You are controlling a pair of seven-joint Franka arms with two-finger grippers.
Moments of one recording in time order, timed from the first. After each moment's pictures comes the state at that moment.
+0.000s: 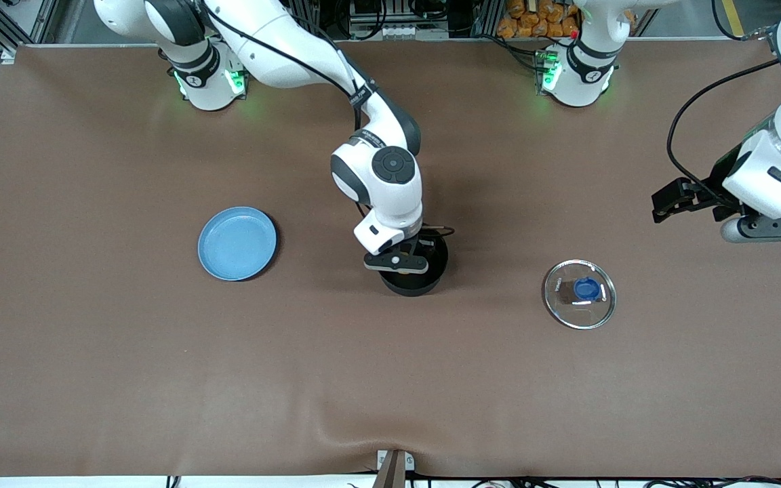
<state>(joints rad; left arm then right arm) 0.04 0.13 -0.20 -1.47 0.00 1.61 -0.18 0.88 0.86 -0.11 -1.28 0.02 2.28 0.91</state>
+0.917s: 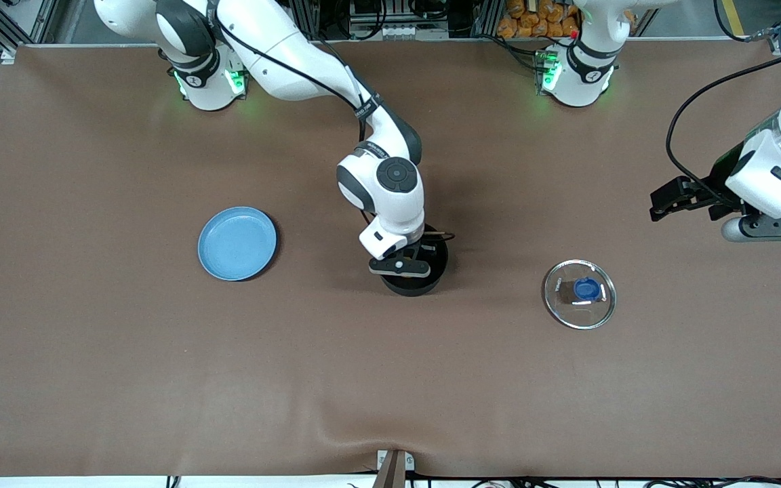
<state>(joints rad) 0.05 0.13 -0.20 -1.48 -0.01 1.62 -0.17 0.88 0.91 -0.12 -1.27 0.02 2.33 0.92</state>
